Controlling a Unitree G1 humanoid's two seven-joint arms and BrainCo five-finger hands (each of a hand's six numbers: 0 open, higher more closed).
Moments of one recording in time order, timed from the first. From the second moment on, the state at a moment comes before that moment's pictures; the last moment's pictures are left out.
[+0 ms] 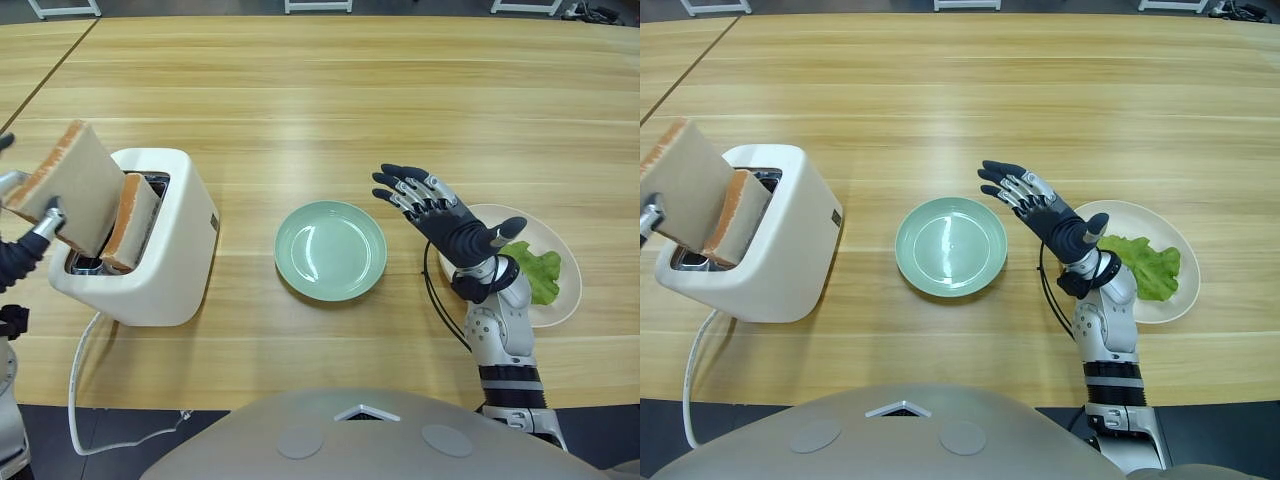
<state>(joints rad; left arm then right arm) 0.45 0.50 0.77 -0.58 0.31 -0.17 -0.12 0.08 -0.23 -0.05 -0.10 0.61 -0.31 0.97</state>
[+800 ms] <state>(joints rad) -0.05 0.41 -0.47 -0.24 1.36 -0.25 0.19 0.06 -0.63 -0.32 0.00 0.07 -0.59 0.73</state>
